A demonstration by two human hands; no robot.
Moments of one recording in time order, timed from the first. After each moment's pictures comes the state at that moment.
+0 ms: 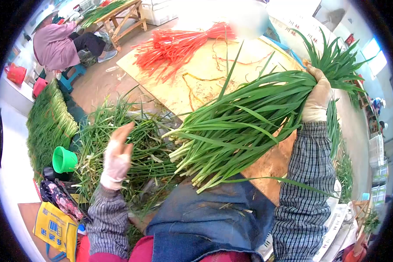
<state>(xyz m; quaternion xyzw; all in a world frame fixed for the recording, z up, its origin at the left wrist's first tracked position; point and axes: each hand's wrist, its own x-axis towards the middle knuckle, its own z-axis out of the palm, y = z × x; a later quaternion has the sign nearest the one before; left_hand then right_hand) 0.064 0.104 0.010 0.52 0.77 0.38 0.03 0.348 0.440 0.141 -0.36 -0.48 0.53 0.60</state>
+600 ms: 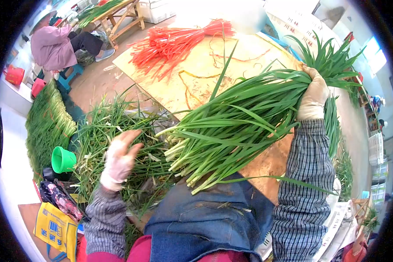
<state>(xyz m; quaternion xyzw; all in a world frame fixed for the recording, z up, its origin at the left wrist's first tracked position) 0.076 0.114 0.015 0.54 0.78 0.32 0.06 0.350 0.452 0.131 -0.40 -0.45 0.51 0.62</state>
